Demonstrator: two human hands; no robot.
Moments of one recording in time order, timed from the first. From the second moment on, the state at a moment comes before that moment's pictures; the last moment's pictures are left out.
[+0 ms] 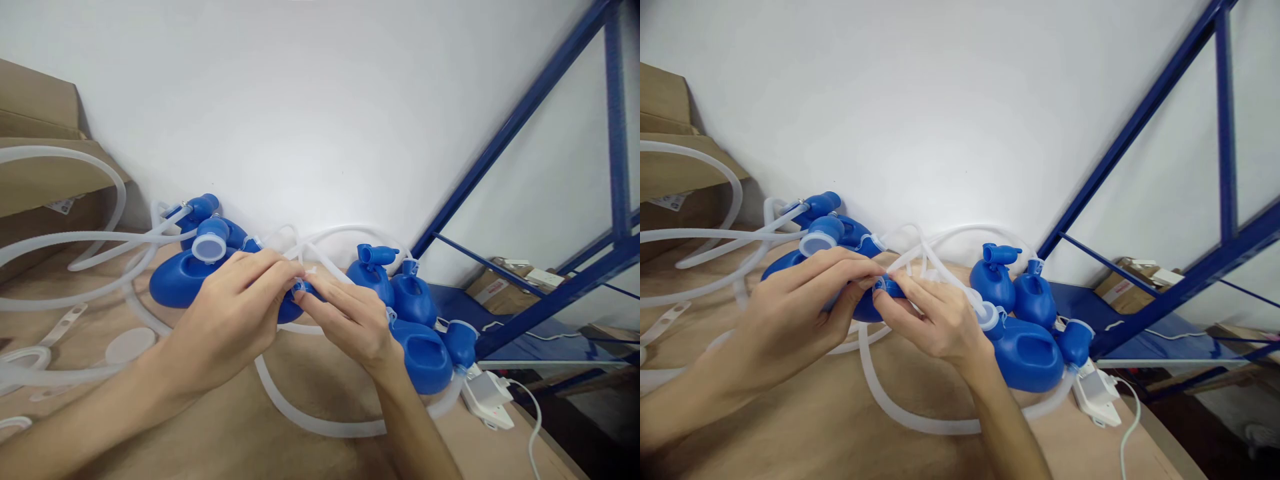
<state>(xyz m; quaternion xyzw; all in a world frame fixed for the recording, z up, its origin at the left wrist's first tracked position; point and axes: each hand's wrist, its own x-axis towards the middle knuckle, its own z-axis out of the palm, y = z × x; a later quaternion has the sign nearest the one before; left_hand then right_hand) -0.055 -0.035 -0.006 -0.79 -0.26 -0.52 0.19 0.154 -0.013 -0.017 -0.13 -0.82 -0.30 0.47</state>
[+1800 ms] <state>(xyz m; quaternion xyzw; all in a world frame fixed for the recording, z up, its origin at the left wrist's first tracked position) -0.060 -0.030 0.004 -0.82 -0.22 -0.51 0.13 0.165 -0.025 -0.004 -0.14 -0.84 -0.35 0.39</state>
